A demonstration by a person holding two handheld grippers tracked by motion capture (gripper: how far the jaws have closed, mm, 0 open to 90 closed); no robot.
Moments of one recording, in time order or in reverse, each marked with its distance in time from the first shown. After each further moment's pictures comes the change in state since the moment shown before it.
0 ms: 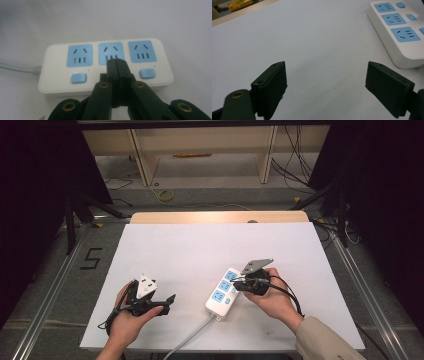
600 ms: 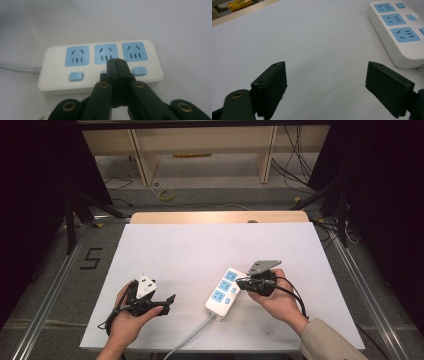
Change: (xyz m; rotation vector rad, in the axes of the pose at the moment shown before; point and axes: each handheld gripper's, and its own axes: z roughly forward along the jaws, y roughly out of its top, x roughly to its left) left arm 0.000 0.000 0.000 -0.001 0.001 0.000; right arm -0.003 -0.008 -0.012 -0.058 -0.020 0.008
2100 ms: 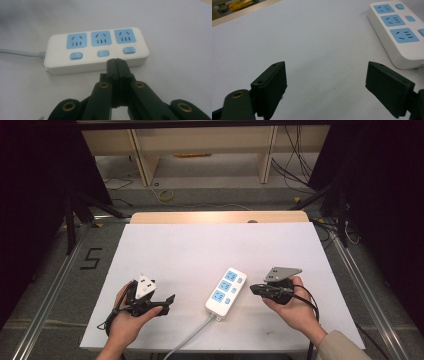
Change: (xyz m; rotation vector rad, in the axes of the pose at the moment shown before) left arm 0.000 0.000 -0.002 -0.004 -0.003 -0.006; right arm -0.001 -0.028 -0.035 -0.044 -0.029 0.024
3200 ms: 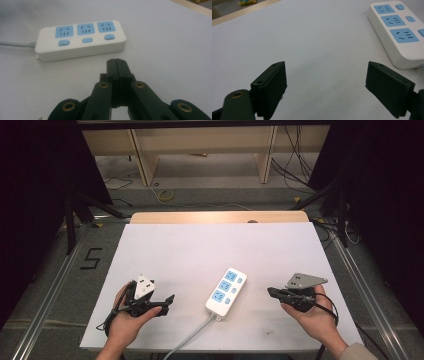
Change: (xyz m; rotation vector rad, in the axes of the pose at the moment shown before) left arm 0.001 -0.001 -0.002 0.000 0.001 -0.007; right arm -0.011 -0.033 -0.037 -0.062 -0.077 0.024
